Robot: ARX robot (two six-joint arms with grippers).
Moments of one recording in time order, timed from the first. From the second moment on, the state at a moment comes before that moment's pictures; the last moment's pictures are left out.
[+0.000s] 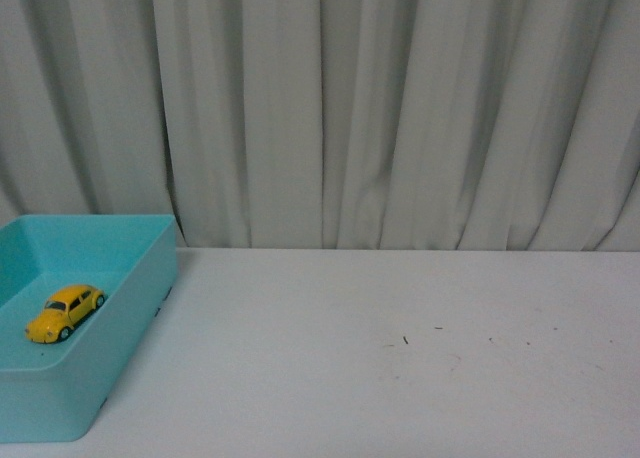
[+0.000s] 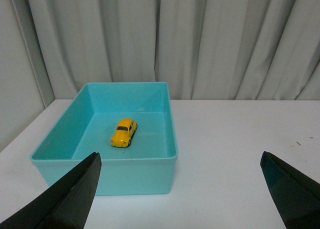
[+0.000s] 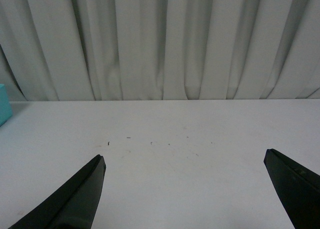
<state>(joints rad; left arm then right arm) 0.00 0.01 0.01 0.00 0.00 0.00 0.00 0.00 0.01 0.00 0.00 -0.01</state>
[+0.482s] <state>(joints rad) 0.00 0.01 0.01 0.00 0.00 0.00 0.00 0.00 0.01 0.00 0.00 -0.01</state>
